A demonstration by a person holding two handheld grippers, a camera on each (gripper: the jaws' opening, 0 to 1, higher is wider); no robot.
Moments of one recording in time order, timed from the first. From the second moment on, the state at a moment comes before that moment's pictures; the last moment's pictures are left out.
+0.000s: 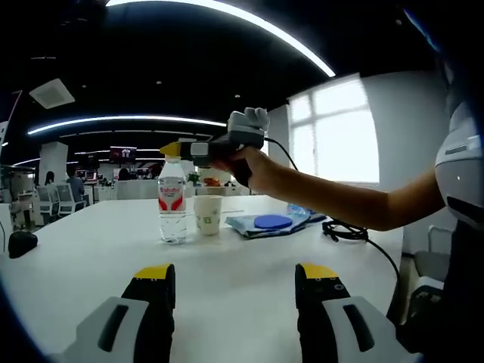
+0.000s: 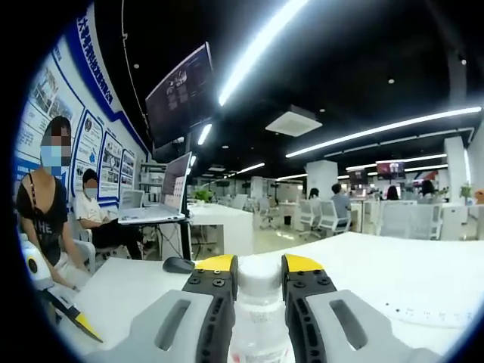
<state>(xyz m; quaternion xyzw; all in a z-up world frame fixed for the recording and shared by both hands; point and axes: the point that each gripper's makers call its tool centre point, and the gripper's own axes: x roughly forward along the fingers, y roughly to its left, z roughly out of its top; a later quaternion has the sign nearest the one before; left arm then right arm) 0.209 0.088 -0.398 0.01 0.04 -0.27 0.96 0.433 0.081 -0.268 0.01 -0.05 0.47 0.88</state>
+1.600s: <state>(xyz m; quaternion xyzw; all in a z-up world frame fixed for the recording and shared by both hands) 0.201 0.061 -0.401 0.02 0.03 -0.30 0.95 0.340 0.014 -0.269 0.04 -0.05 0.50 0.86</state>
